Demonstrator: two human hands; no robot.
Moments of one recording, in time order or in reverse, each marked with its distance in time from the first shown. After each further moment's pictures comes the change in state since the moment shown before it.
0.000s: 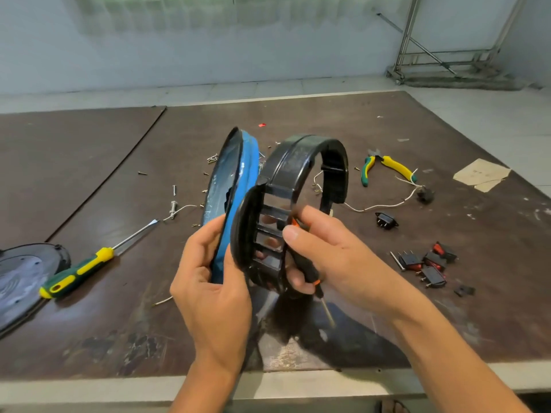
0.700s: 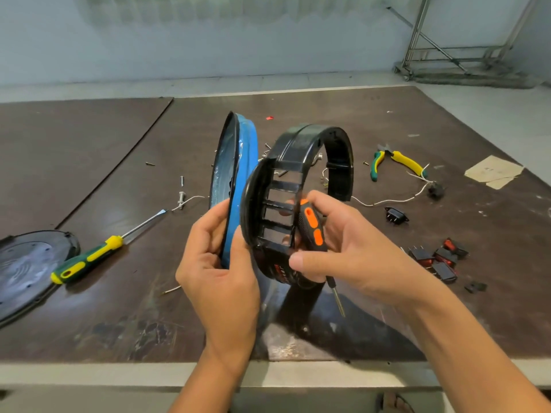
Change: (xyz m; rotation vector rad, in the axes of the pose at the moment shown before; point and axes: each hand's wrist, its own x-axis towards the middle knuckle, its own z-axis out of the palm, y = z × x) left_hand 0.002 0.003 0.002 -0.094 0.075 -0.027; right_hand -0.004 -0.005 -0.005 -0.154 -0.071 -0.033
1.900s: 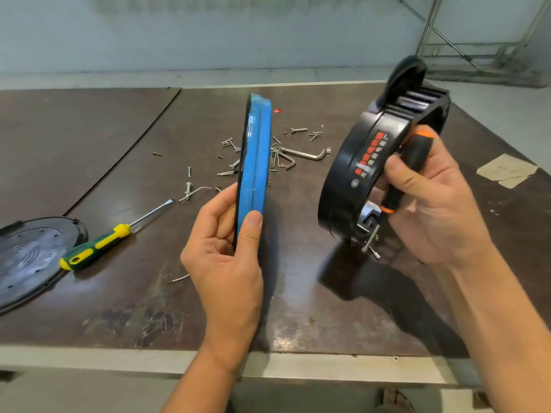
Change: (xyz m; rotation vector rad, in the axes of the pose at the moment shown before) left_hand 0.007 0.005 -0.004 -0.152 -0.058 -0.099; right_hand 0.008 -0.016 -0.043 0.277 0.410 -0.360
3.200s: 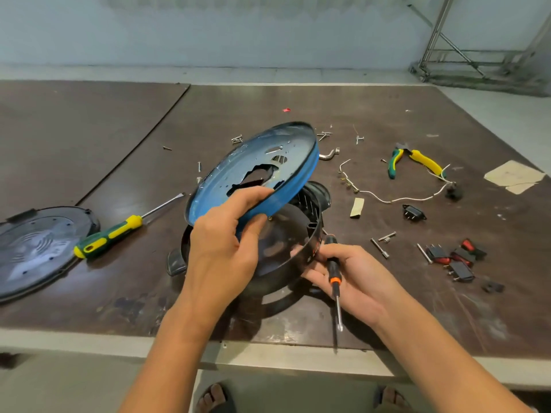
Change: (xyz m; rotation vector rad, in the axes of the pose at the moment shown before) left_hand 0.035 -0.002 -0.044 0.612 -0.436 0.185; right_hand -0.049 0.091 0.031 0.539 0.316 0.875
